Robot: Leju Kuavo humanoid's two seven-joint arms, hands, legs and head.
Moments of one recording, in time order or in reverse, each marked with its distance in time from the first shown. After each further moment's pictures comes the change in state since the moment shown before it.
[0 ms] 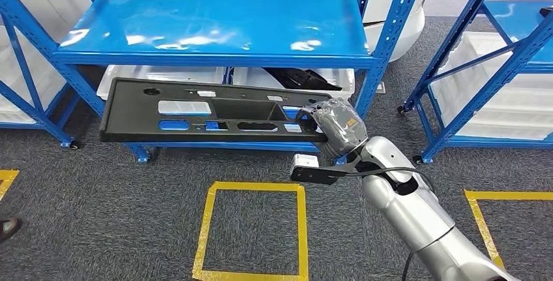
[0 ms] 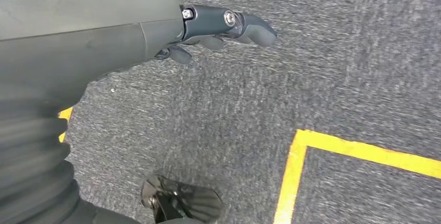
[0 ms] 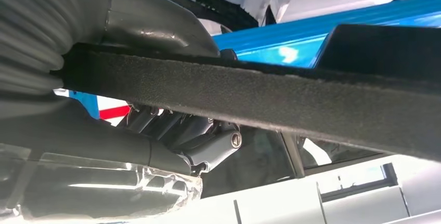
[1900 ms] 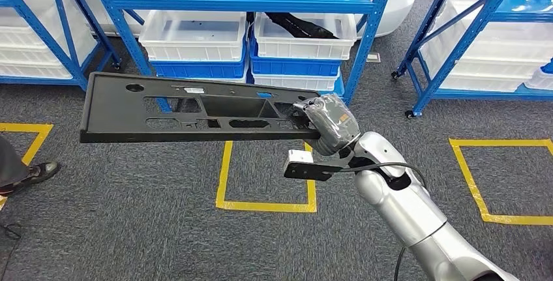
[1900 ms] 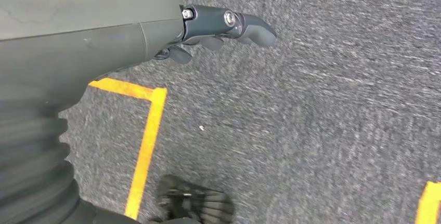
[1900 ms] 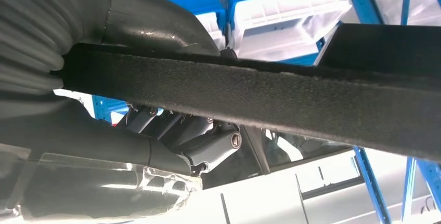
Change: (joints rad) left arm 0.003 -0.010 0.017 0.000 -0.003 -0.004 -0.002; right arm -0.006 0.029 -0.013 -0.006 -0.035 0.034 -0.014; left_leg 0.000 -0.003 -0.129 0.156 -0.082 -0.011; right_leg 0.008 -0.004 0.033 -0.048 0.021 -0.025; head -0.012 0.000
